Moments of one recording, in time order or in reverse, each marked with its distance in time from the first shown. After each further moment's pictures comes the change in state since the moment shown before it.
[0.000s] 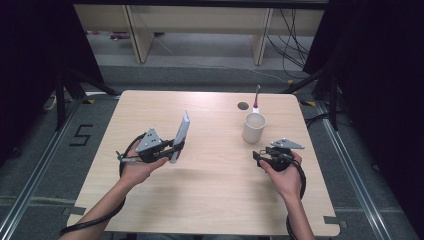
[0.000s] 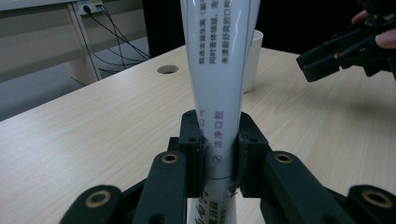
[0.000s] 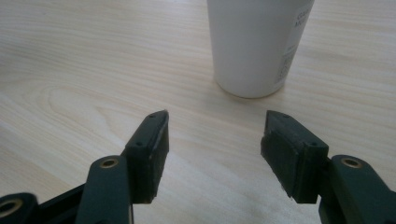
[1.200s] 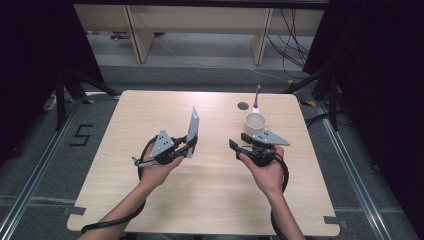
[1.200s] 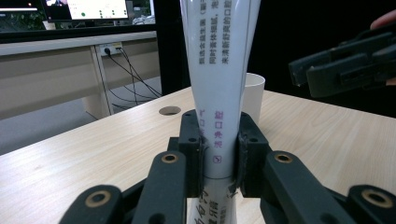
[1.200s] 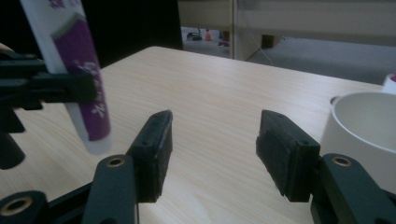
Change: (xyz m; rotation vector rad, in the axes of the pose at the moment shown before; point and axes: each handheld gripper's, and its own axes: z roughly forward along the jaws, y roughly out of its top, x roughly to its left) left arm -0.027 0.001 0.034 -0.161 0.048 0.003; right arm 0.069 0.044 -0.004 -0.241 0.211 -0.092
